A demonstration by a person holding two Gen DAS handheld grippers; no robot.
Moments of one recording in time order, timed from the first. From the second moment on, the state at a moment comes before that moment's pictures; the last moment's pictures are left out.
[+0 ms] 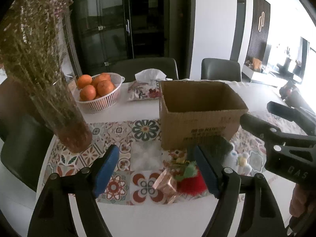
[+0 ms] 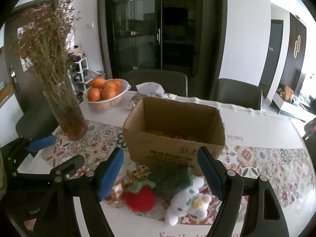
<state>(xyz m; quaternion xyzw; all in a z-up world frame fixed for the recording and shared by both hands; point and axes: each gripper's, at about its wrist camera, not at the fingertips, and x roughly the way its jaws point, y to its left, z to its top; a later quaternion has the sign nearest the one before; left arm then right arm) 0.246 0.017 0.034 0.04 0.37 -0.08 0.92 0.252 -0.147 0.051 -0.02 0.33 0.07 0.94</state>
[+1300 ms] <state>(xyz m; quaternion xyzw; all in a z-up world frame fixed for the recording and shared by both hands) 0.217 0.039 -0.085 0.01 0.39 -0.14 0.91 0.229 -0.125 -0.072 0.00 0.38 0.07 0.92</state>
